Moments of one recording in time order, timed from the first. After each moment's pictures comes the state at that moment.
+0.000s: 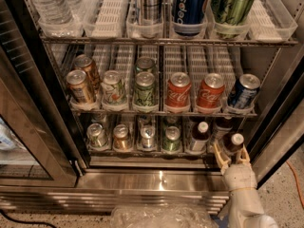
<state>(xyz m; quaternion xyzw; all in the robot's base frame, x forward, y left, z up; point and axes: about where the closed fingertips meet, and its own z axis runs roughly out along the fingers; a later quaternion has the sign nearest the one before) 0.529 -0.285 0.646 -0.05 0.62 -0.05 0.78</state>
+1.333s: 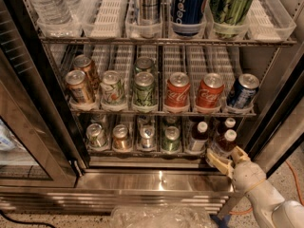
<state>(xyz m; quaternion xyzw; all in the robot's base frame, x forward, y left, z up) 0.524 -0.260 0.643 -0.18 0.67 0.11 0.72</state>
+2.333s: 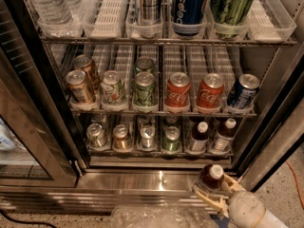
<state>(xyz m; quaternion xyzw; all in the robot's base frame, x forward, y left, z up) 0.414 -0.183 0.654 -0.29 0.63 0.19 0.69</state>
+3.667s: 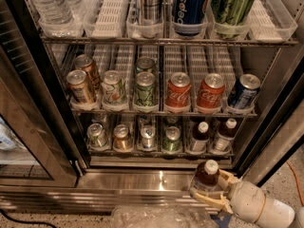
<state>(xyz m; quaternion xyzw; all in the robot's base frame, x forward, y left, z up) 0.404 -0.158 0.675 -0.37 0.61 0.28 0.64</state>
